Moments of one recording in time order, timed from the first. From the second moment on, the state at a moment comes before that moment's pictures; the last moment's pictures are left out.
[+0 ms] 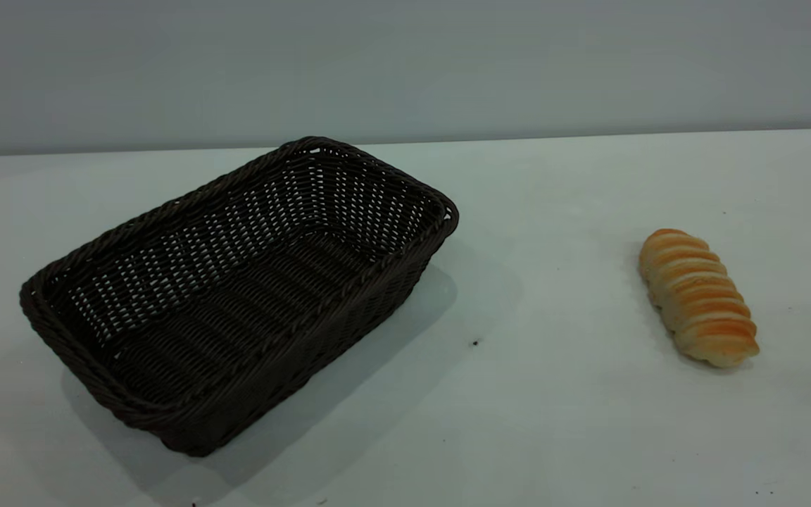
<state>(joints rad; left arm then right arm) -0.01 0.09 -0.52 -0.23 0.70 -0.07 -0.05 0.15 -0.49 0.14 0.76 0.00</state>
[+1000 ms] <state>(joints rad) -0.01 1.30 -0.52 -0.62 0.20 -0.24 -0.05 0.44 -0.28 0.23 0.46 -0.06</state>
